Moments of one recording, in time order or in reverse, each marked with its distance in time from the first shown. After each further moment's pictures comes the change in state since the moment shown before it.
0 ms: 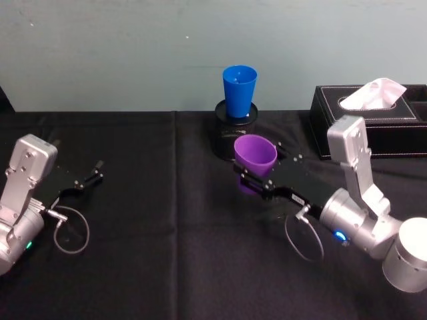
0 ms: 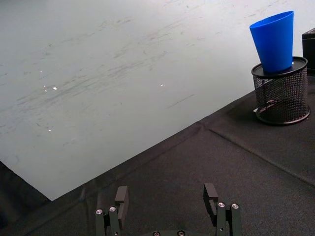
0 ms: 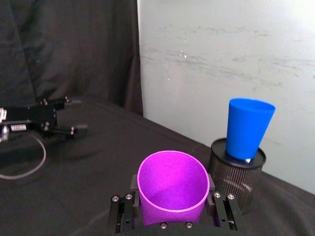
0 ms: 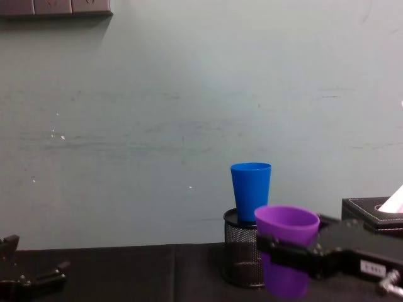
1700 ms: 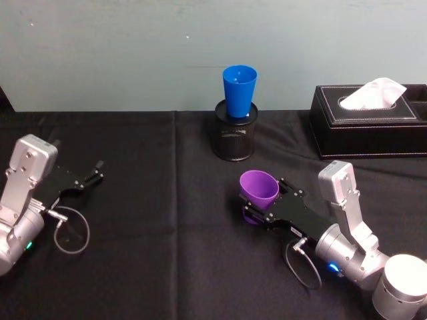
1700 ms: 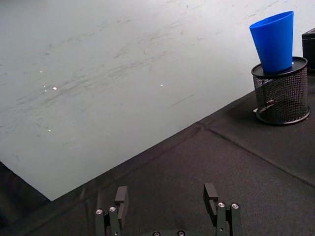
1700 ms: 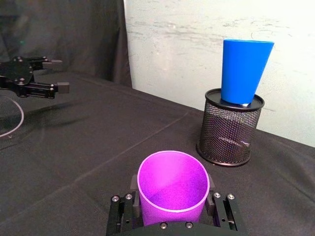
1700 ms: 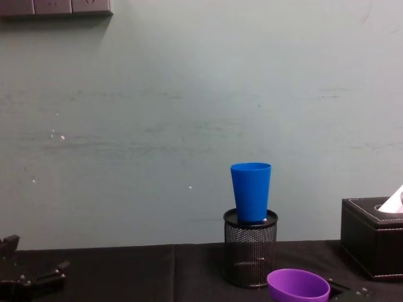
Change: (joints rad) left arm 0.000 0.000 0.000 0.000 0.000 0.000 0.000; right arm -0.028 -0.085 0.030 0.204 -0.084 -0.131 0.008
